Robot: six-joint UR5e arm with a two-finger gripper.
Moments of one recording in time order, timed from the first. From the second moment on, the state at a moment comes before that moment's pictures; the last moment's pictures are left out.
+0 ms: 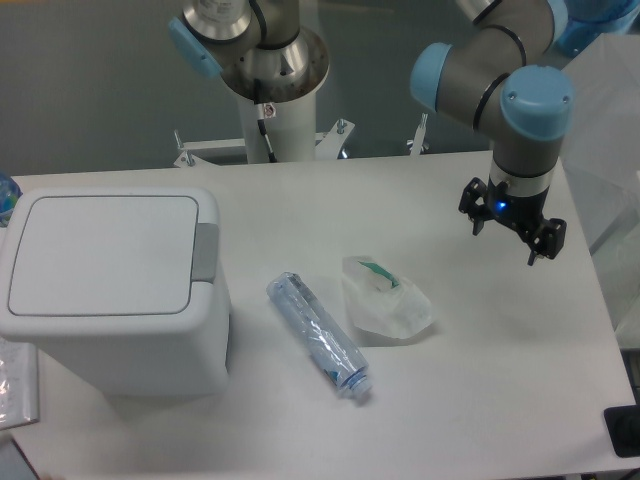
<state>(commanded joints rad) 2.80 -1.91 -1.65 -0.98 1.60 1.51</state>
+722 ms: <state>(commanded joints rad) 2.76 -1.88 -1.70 -0.97 1.40 1.32</state>
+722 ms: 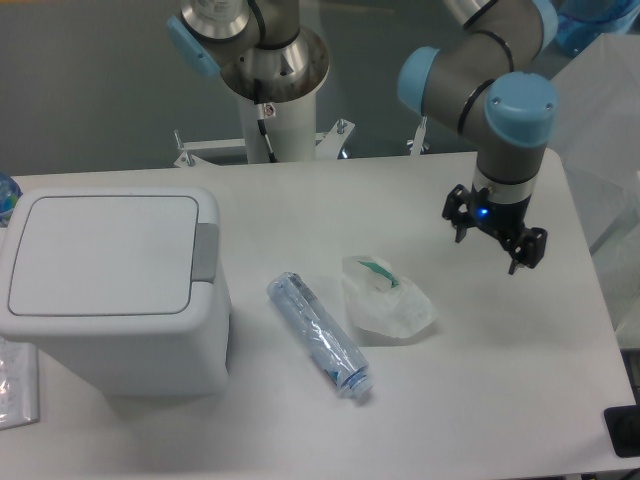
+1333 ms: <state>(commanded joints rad) 2.71 -1.83 -1.66 -0.97 0.91 0.64</state>
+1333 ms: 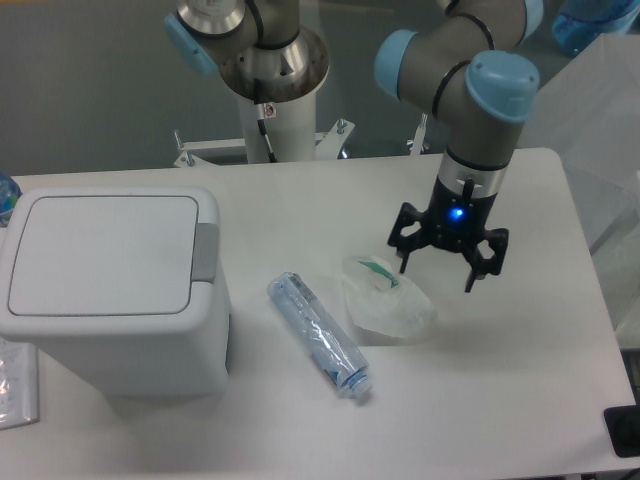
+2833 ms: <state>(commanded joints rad) 2.51 -1.69 -1.75 -0.95 0.71 0.52</state>
